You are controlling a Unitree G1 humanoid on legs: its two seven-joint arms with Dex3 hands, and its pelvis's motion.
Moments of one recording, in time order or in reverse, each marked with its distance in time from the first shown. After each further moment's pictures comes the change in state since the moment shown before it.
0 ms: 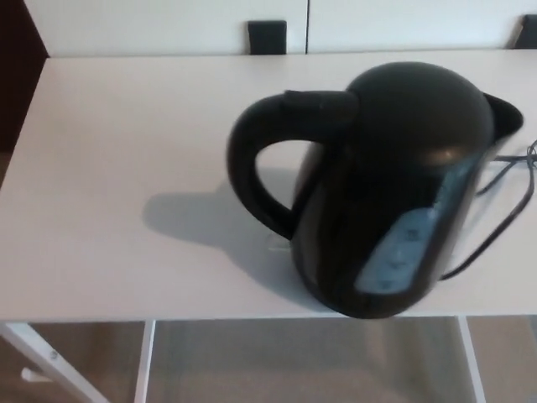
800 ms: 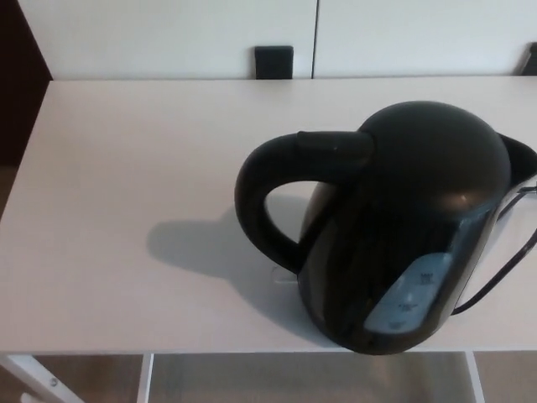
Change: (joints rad) left_arm 0.002 0.012 0.031 0.022 0.003 -0.005 -0.005; right_arm -0.005 0.017 0.011 -0.001 -0.004 0.001 0.001
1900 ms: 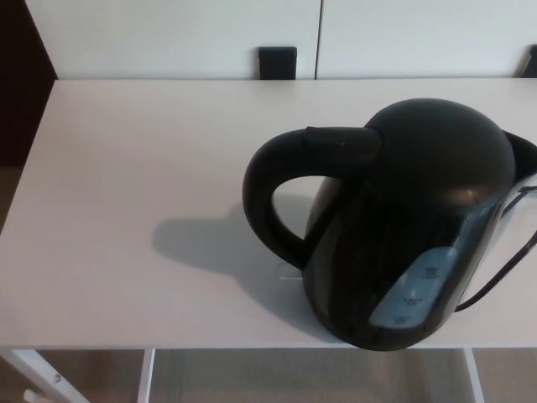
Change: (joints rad) left_arm -0.194 0.241 0.497 -0.336 -0.202 0.031 0.139; right_arm -0.064 0.008 0.003 0.033 -0.005 0.005 0.001
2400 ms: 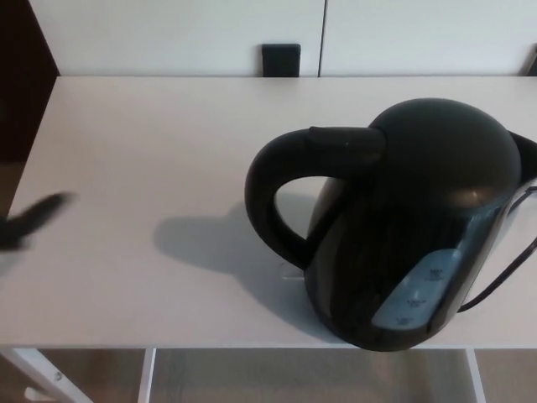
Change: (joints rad) left_arm -0.276 -0.240 -0.457 -0.540 -0.006 0.139 -0.019; right_arm -0.026 0.006 0.005 -0.015 0.001 0.003 0.000
